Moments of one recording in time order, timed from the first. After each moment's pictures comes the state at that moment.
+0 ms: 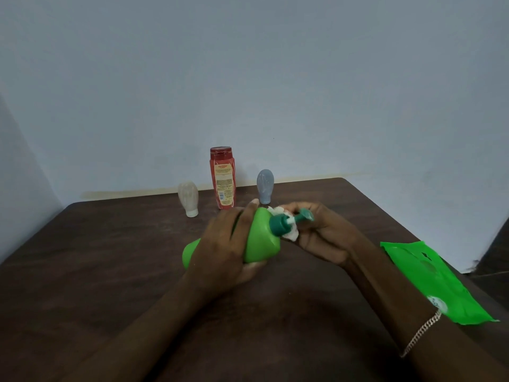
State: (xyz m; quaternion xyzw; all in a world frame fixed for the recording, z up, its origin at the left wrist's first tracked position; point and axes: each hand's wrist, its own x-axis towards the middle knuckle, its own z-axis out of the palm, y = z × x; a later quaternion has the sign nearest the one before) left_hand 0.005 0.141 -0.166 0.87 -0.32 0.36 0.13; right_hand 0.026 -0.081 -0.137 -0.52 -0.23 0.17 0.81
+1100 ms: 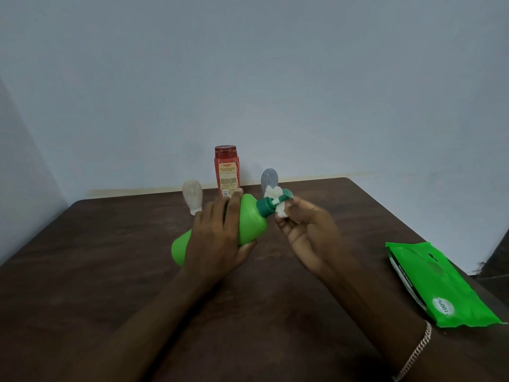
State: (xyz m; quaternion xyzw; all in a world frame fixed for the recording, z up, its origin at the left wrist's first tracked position) left_hand 0.025 0.153 -0.172 0.91 -0.18 0.36 0.06; right_hand 0.006 -0.035 -0.134 -0.41 -0.08 -0.01 0.91
